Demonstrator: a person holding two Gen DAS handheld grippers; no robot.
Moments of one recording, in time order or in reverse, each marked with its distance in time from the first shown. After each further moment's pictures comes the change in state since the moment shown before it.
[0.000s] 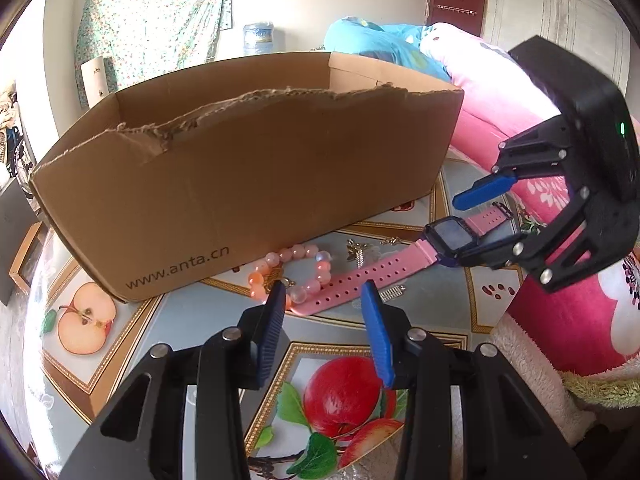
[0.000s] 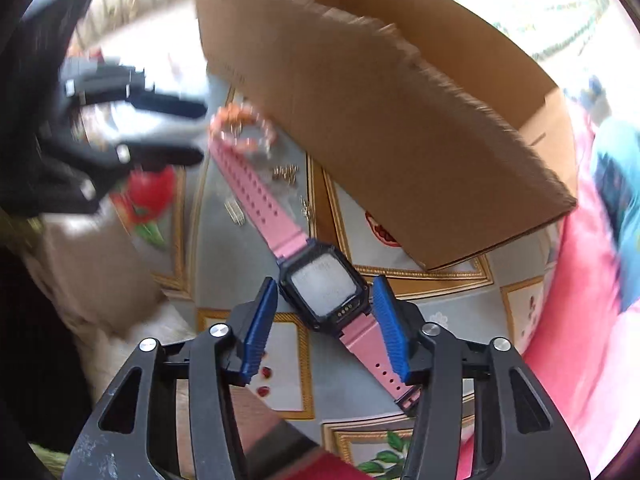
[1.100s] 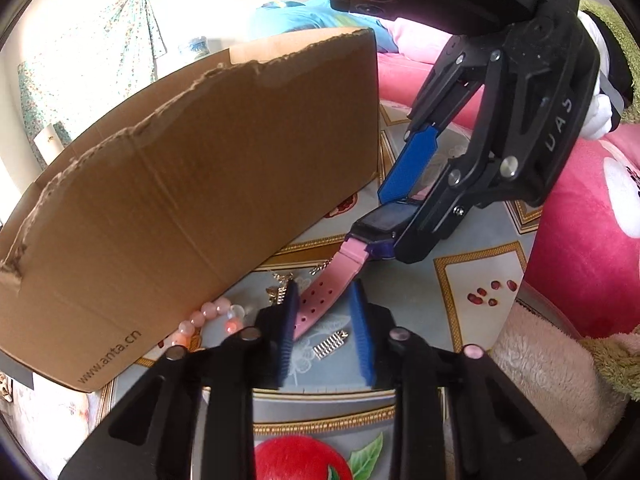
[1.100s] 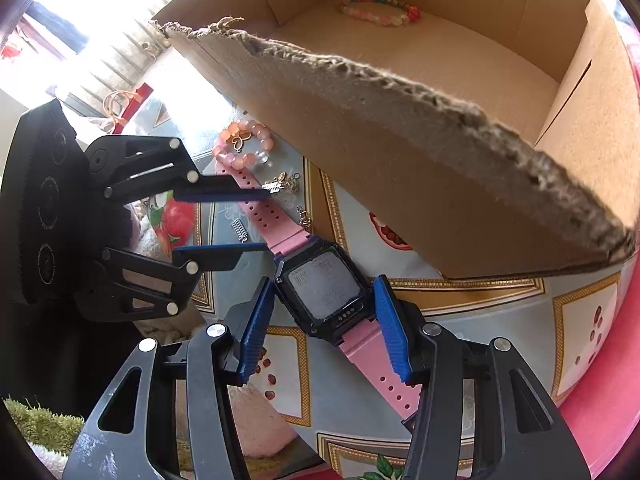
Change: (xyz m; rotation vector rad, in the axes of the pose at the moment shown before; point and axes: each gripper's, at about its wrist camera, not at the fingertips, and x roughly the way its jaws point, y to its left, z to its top) left arm 0.048 -0.056 0.020 0.297 0.044 0.006; right arm 0.003 -0.168 0.027 0.161 0.109 0.452
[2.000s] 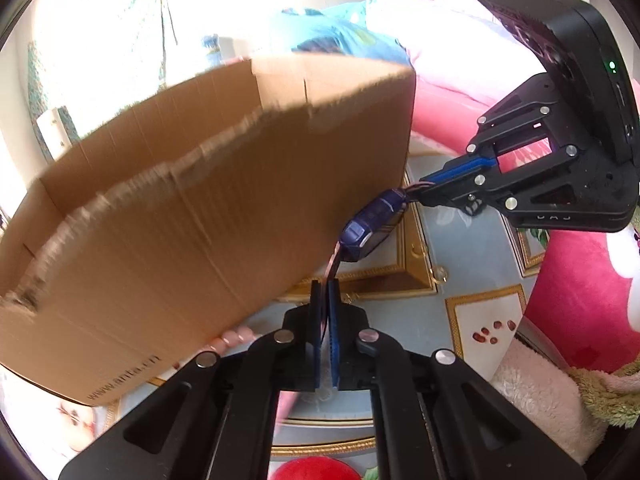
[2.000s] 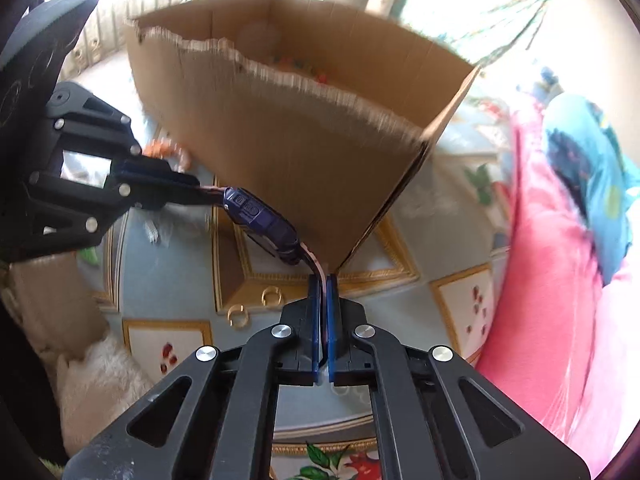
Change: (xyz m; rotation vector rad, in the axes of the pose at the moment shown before) left arm 0.002 0.022 0.029 -0.068 -0.040 -0.010; right arm -0.040 0.003 -0.068 -0.034 -0.309 -0.530
